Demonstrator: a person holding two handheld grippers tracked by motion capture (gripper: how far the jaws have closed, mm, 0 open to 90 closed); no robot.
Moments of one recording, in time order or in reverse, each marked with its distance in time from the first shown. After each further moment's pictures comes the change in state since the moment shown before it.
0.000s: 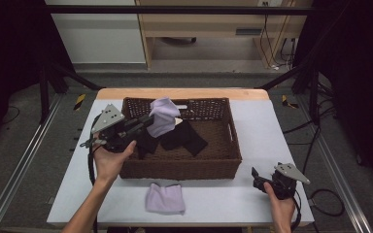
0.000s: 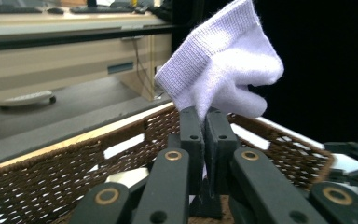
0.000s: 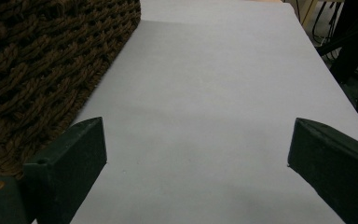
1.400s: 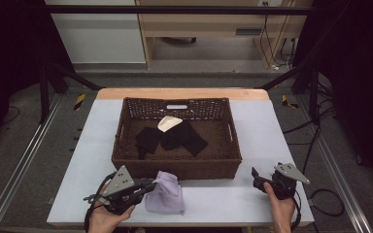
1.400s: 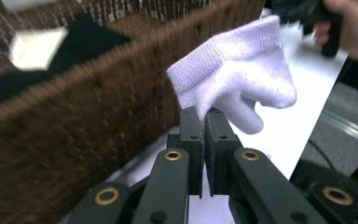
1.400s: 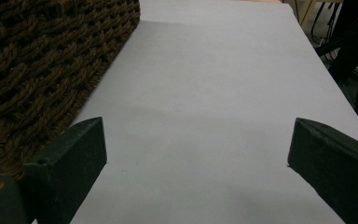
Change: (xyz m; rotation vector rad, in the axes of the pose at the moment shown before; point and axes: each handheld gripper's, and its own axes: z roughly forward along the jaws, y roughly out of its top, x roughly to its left) left arm -0.051 -0.127 -0.028 0.354 -0.140 0.033; right arm 0.000 0.000 0.000 -0.004 -0.005 -0.002
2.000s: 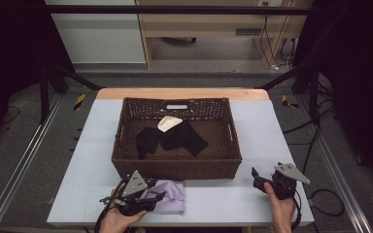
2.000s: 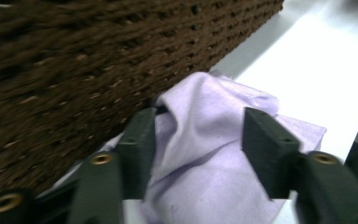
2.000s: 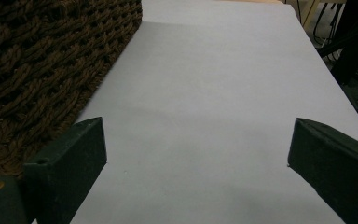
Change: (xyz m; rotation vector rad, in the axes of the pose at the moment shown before) left arm 0.005 -0.029 0.033 0.057 0.048 -0.029; right arm -0.001 0.000 0.000 -0.002 0.011 0.001
